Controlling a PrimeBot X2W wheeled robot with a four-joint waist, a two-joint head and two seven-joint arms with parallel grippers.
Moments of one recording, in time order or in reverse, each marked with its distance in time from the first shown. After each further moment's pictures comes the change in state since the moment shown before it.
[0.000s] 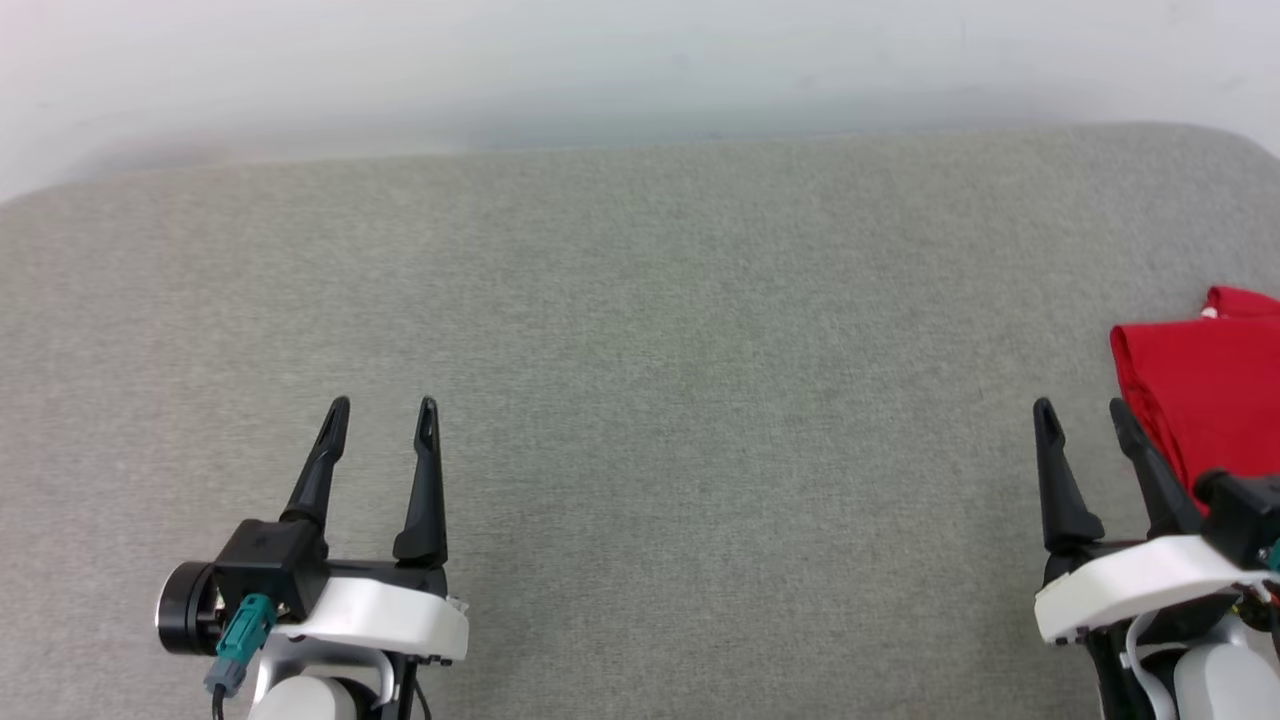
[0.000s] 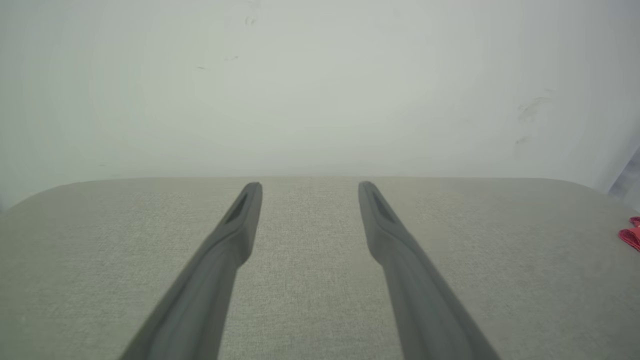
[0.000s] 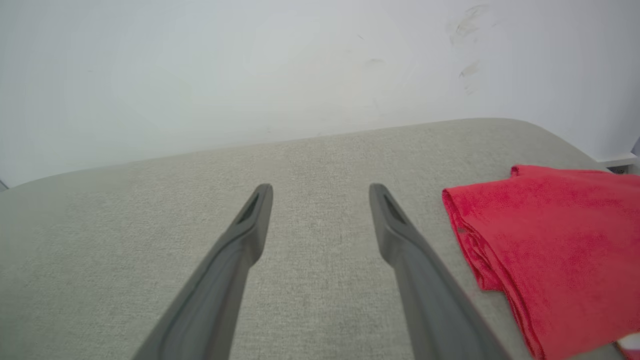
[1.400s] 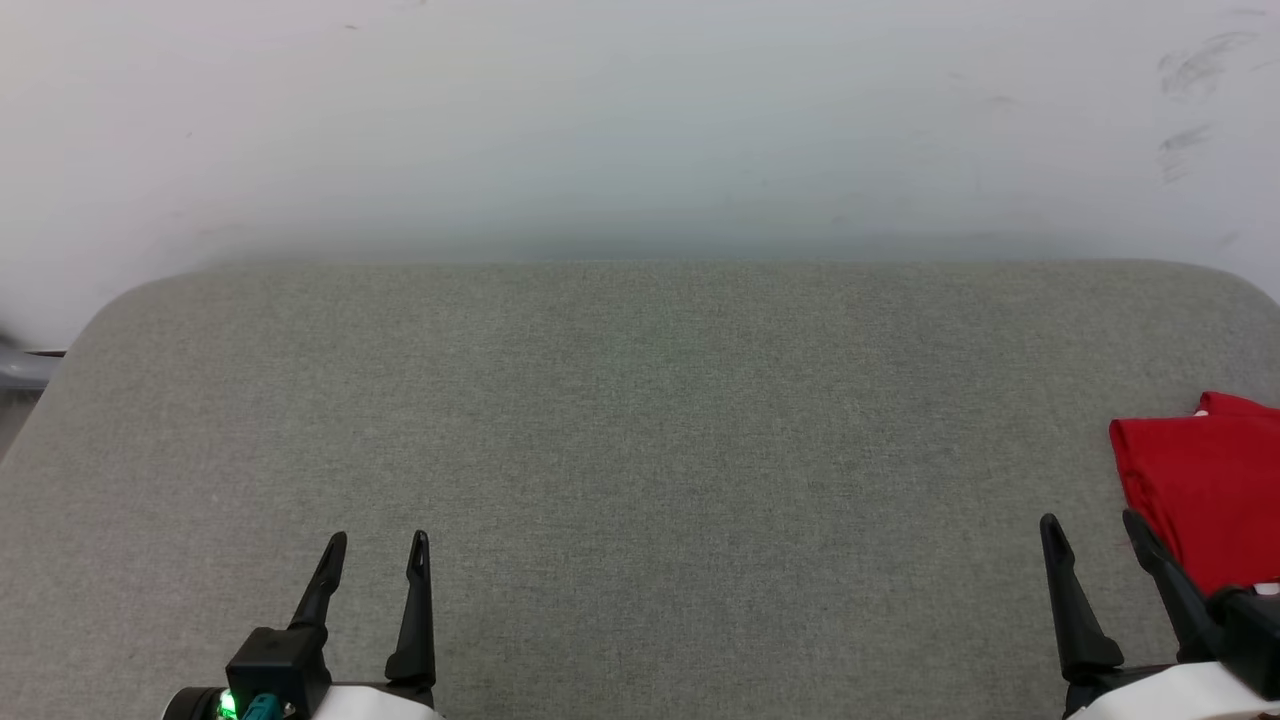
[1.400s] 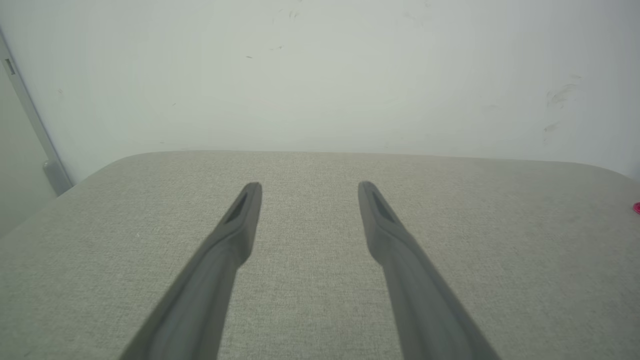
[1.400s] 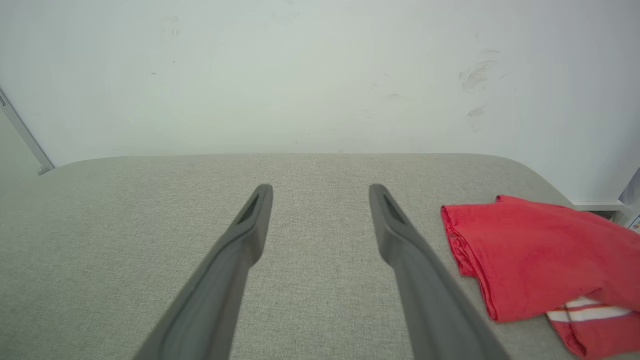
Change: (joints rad) left arm 0.179 0.011 0.010 0.046 -0.003 0.001 -0.001; right arm 0.314 0.026 0.003 -0.375 -0.070 0.000 0.174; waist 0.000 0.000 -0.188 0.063
